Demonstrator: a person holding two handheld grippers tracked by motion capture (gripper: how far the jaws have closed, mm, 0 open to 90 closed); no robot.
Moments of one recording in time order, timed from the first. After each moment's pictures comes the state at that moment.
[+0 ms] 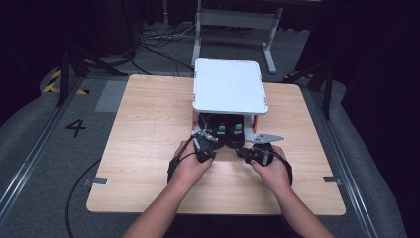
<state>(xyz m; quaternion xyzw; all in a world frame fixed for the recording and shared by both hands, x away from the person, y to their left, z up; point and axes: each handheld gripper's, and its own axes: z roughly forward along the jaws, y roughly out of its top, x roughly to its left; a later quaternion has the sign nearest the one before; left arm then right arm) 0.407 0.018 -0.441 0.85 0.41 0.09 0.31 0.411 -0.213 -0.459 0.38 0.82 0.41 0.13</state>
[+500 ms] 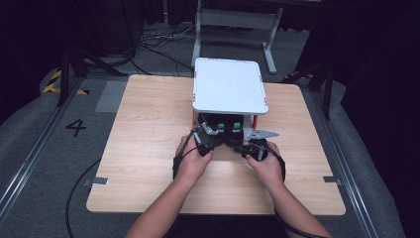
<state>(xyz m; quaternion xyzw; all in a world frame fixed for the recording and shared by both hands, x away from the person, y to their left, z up) 0.429 0.018 -0.446 0.83 0.41 0.15 0.34 0.431 -0.201 -0.468 0.39 0.81 0.43 0.13</state>
